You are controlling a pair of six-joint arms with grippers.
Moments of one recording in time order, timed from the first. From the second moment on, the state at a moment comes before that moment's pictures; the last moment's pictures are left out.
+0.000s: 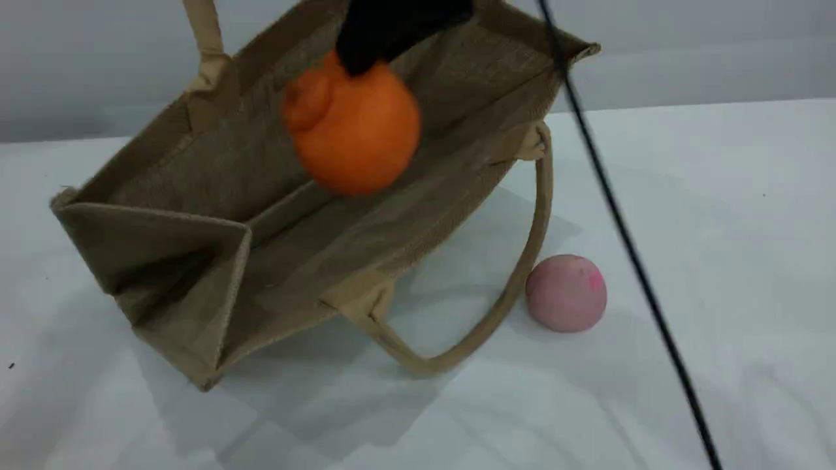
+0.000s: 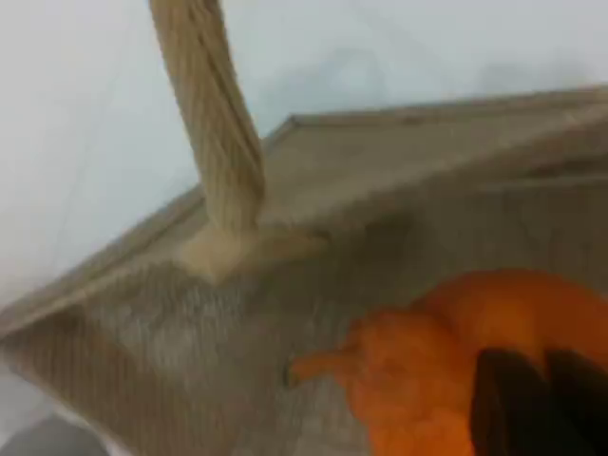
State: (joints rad) left arm -0.15 1.81 -1.93 -0.68 1.22 0.83; right arm 0.52 1.90 -1.44 0.75 0.66 -0.61
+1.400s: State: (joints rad) left arm -0.15 1.81 -1.93 -0.68 1.22 0.83; right arm 0.23 1.84 -1.37 0.54 0.81 -0.49
